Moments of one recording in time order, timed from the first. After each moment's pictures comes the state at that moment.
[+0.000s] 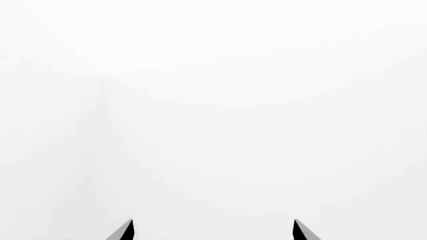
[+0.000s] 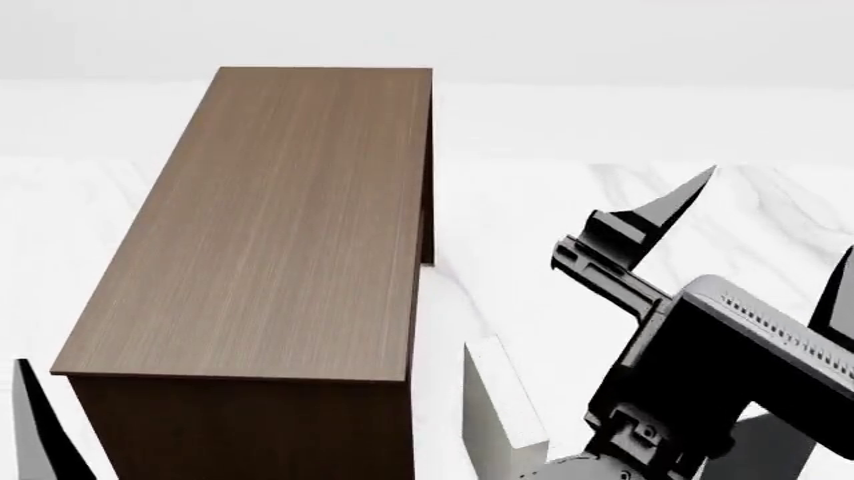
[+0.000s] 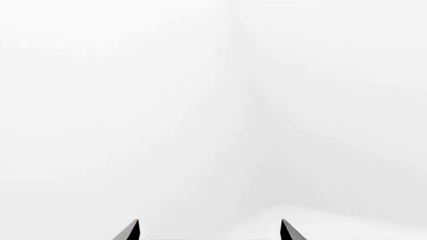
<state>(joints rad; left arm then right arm) 0.12 -0.22 0.15 0.42 0.15 0.41 -0.42 0.46 0.05 -0.13 -0.27 0.00 0.27 0.74</state>
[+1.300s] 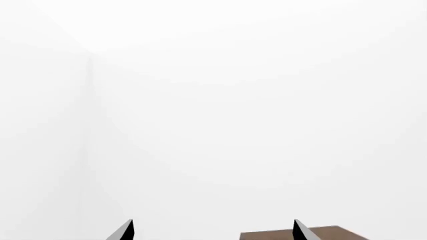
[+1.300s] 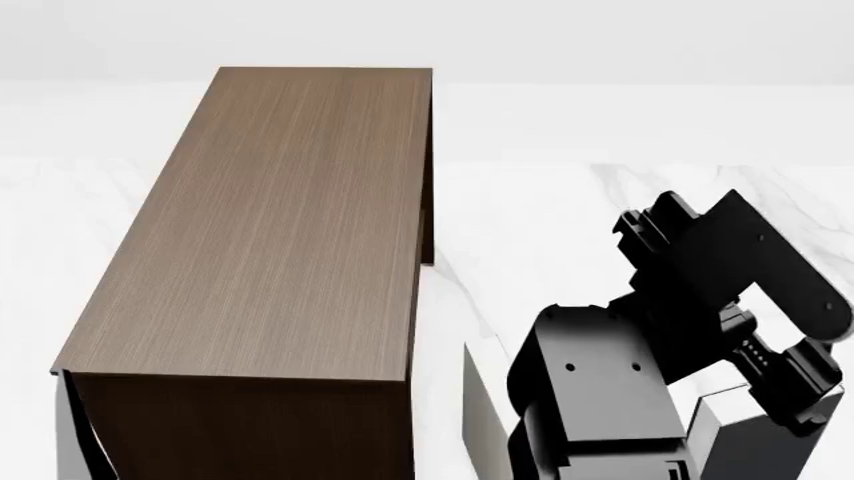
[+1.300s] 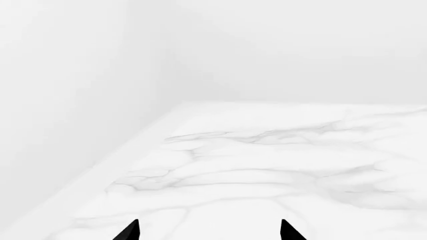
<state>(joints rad) 0.11 -0.25 0.20 0.38 0.13 0.36 -0.44 0.83 0.04 -0.12 0.37 0.34 0.28 1.19</state>
